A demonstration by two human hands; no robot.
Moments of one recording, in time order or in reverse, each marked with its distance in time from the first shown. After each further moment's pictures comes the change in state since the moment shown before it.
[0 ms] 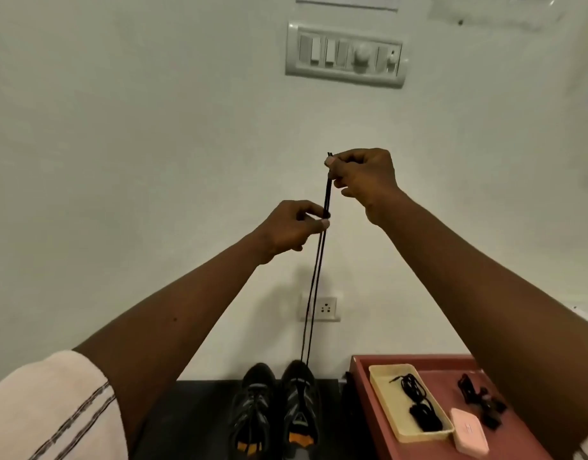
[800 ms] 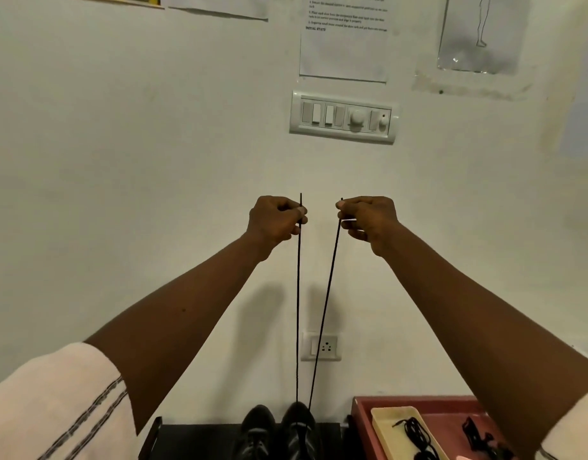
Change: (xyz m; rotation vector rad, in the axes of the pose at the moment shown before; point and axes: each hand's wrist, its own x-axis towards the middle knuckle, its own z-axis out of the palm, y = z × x) left_hand 0.022 0.059 -0.051 -0.131 0.393 -0.012; right_hand 0.026 -0.015 -0.013 0.108 0.028 0.214
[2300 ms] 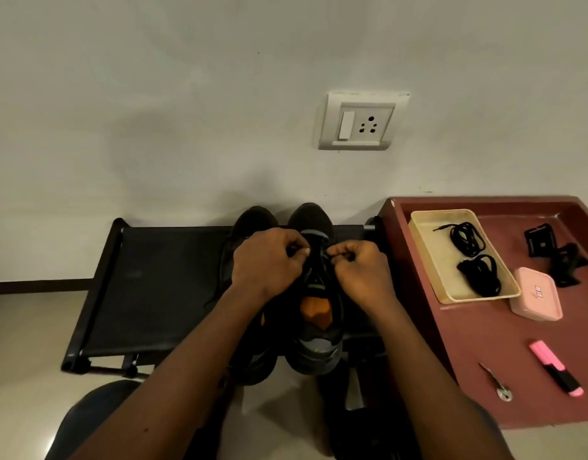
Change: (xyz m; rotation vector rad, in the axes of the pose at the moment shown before) left_hand -0.183 -0.420 0.087 0.731 -0.415 -0.275; right_hand -0.121 0.481 0.044 -0.585 -0.222 0.501
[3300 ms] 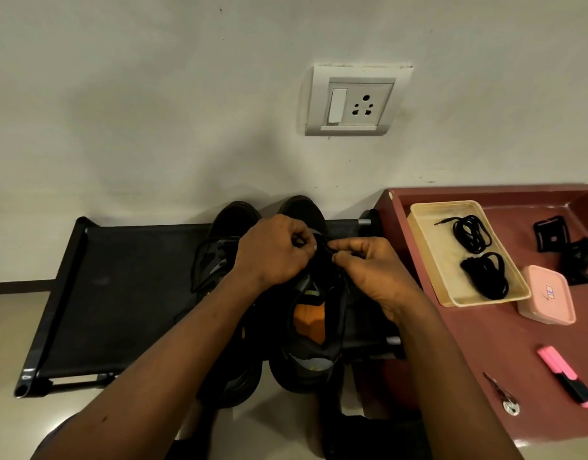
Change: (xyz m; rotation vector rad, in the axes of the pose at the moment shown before) left_hand 0.043 0.011 0.025 -0.097 -0.150 0.025; right_hand 0.030 0.024 -0.024 0.327 -0.228 0.067
